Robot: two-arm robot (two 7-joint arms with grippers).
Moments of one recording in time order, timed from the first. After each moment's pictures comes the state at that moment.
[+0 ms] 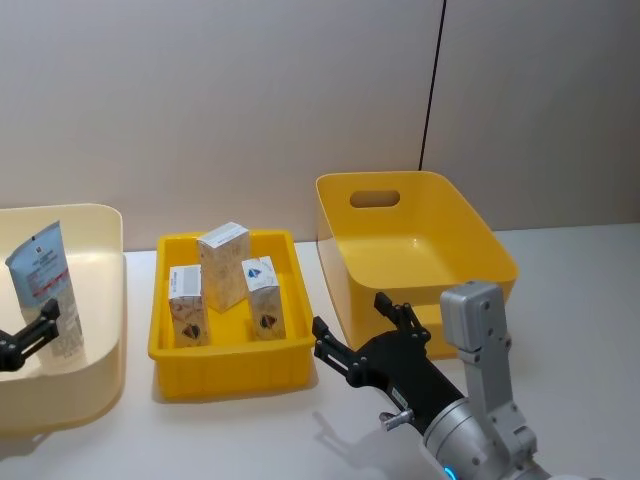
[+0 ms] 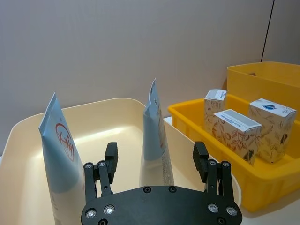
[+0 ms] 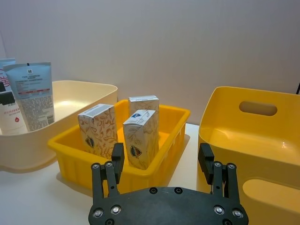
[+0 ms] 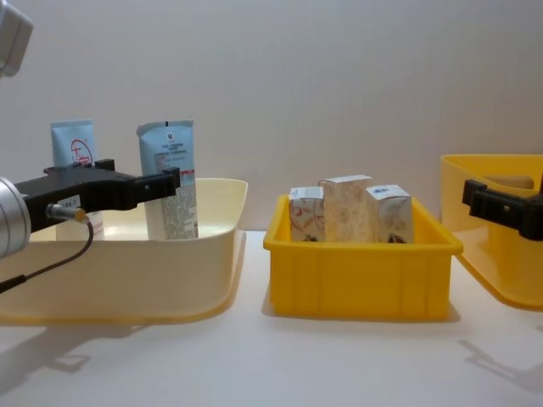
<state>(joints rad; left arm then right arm) -0.32 0.38 0.30 -1.46 -0.43 0.01 -0.23 -0.01 0.34 -0.23 -1.77 0.29 0.03 0.07</state>
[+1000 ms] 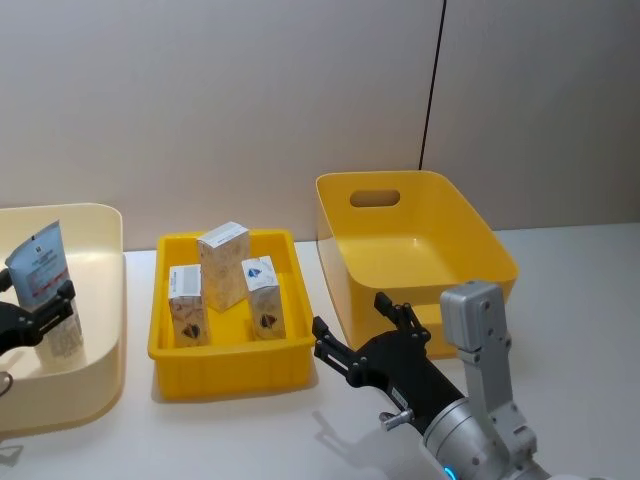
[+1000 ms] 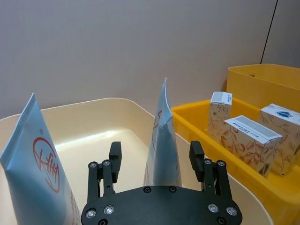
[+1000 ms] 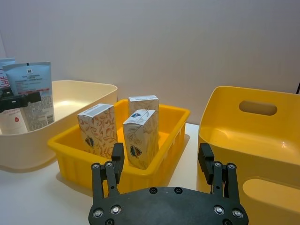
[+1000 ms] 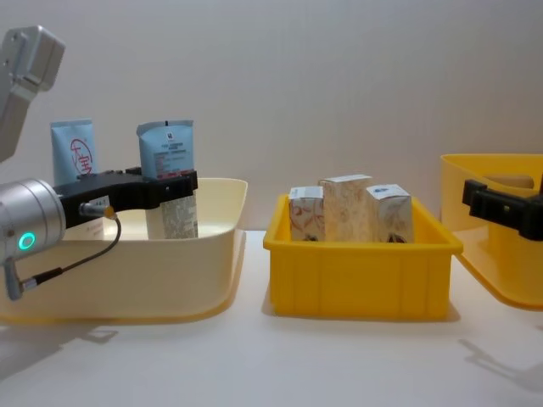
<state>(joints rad) -0.49 0.30 0.31 -1.19 -0.44 -0.02 -0.35 -0.01 0.34 -0.23 -1.77 0.29 0.03 0.07</state>
